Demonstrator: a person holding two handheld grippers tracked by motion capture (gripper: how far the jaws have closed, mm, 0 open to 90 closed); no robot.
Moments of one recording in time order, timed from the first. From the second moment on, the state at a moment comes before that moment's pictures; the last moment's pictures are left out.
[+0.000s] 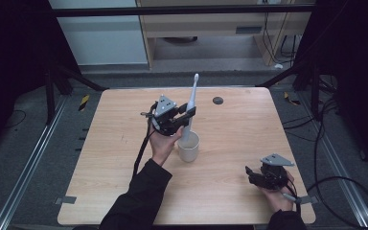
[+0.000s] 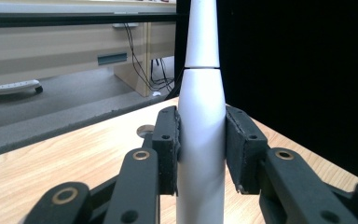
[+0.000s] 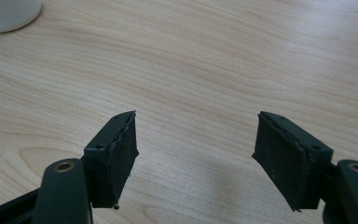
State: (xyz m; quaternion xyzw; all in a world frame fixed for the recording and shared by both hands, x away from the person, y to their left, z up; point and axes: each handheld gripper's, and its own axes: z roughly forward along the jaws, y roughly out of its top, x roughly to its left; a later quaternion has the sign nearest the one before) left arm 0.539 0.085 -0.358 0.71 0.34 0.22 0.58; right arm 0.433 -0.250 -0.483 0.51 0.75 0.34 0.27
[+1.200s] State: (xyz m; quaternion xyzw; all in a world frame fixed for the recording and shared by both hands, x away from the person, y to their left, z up) left arm 0.539 0.078 -0.406 0.74 0.35 0.20 0.54; right arm 0.434 -0.250 -0.484 0.51 0.75 0.34 0.26
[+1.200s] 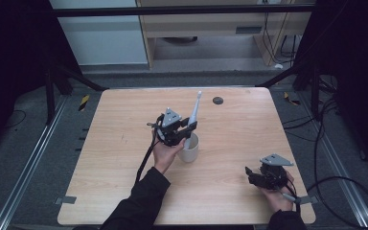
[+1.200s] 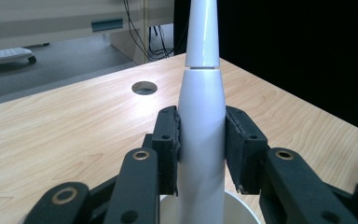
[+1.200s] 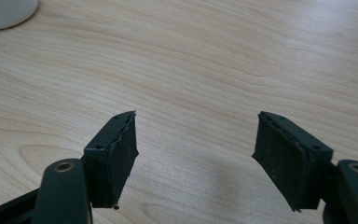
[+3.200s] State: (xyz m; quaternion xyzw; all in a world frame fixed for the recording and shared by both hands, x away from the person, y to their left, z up) left arm 0.498 0.127 -0.396 0.80 0.32 0.22 0.45; right arm 0.431 -0.249 -0.482 0.51 0.75 0.33 0.27
